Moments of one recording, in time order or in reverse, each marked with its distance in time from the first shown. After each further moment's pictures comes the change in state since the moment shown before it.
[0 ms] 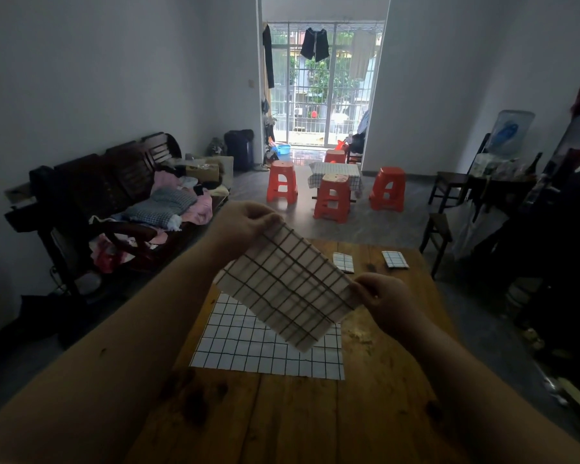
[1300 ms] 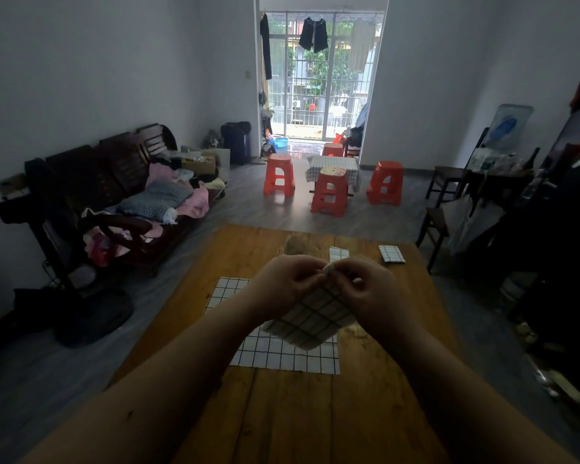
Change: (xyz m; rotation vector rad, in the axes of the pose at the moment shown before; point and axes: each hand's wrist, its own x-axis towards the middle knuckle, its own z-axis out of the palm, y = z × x) left_hand -0.049 -0.002 0.083 0.075 -0.324 0.167; right_hand -0.013 -0.040 0.002 0.219 0.146 -0.128
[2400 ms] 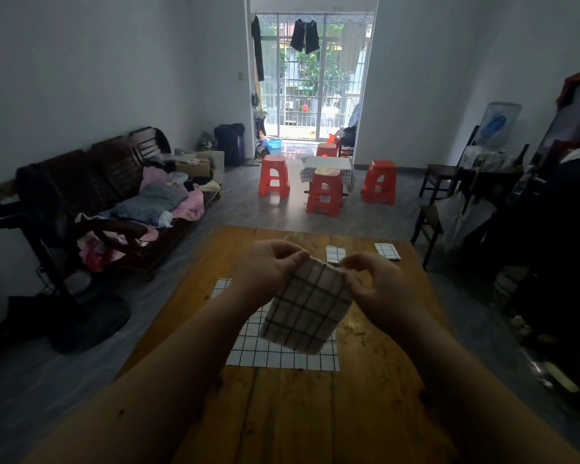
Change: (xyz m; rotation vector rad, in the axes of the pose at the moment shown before) left_hand -0.009 0.010 -0.016 -0.247 0.270 -0.243; right_hand -0.004 0.005 -0.013 -0.177 0.036 0.077
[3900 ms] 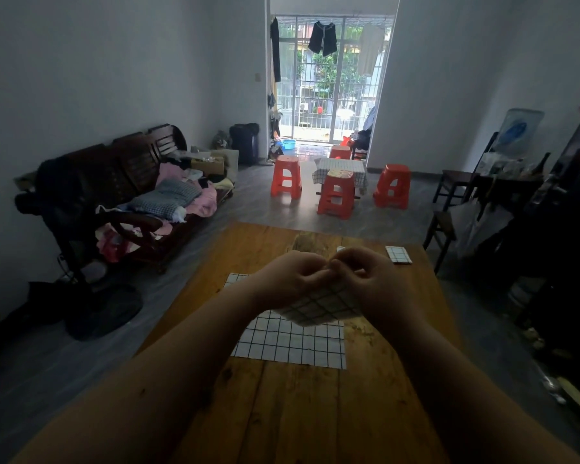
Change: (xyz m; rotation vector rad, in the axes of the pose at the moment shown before) left_hand -0.005 -0.003 -0.001 0.255 -0.416 0.132; right_hand -0.005 -0.040 0.009 0.198 0.003 -0.052
